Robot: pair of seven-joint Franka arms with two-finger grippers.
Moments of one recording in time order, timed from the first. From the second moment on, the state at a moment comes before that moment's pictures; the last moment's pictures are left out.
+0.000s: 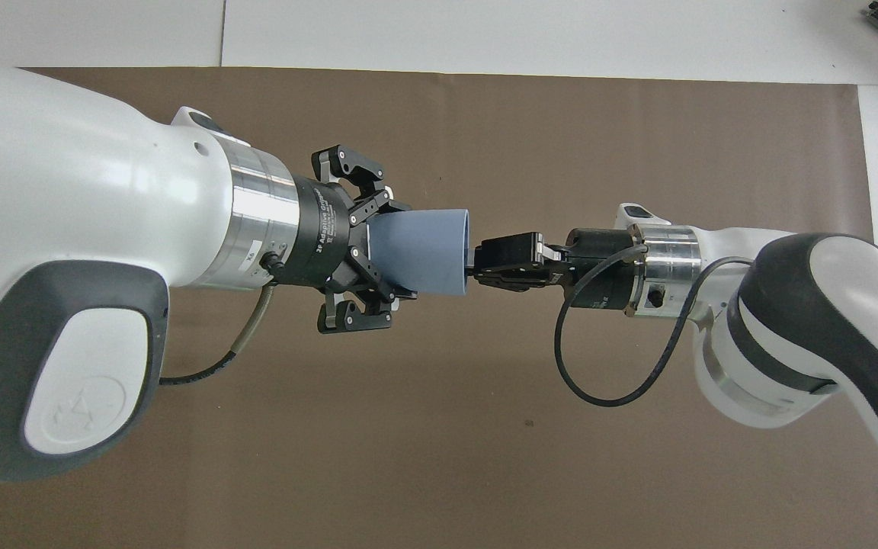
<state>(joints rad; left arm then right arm) -0.26 0.07 -0.28 -1.50 -0.46 1.86 -2.03 0.35 0.00 -0.08 -2.05 1.67 1.90 -0.41</state>
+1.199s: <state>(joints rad) -0.26 0.06 -0.27 -1.52 -0.24 1.87 -1.95 0.29 -0.02 -0.09 -1.95 1.23 1.99 -0.22</state>
